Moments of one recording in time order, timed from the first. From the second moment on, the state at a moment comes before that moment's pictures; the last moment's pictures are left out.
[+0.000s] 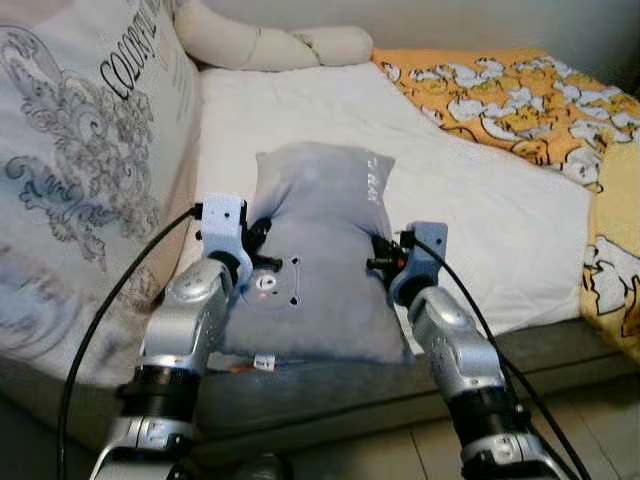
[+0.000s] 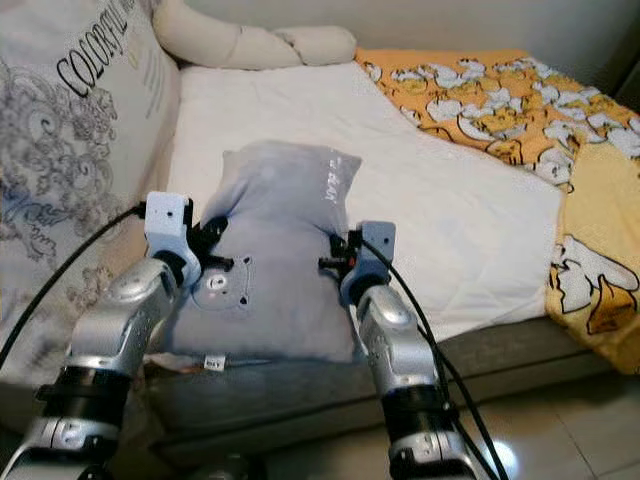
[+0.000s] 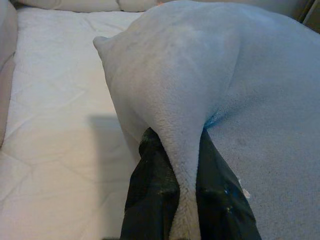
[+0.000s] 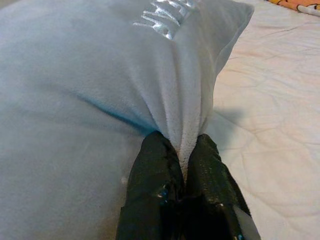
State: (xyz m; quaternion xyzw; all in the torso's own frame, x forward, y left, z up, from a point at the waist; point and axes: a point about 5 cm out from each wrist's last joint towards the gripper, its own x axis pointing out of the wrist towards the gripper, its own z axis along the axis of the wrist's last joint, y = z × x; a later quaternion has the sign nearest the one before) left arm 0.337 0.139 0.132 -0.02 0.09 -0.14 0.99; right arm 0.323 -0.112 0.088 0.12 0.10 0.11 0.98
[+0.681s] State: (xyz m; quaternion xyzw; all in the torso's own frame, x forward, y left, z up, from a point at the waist) left arm 0.340 0.127 0.131 -0.02 0.08 -0.16 0.98; right arm 0.326 -0.123 0.092 0.11 0.10 0.10 0.98
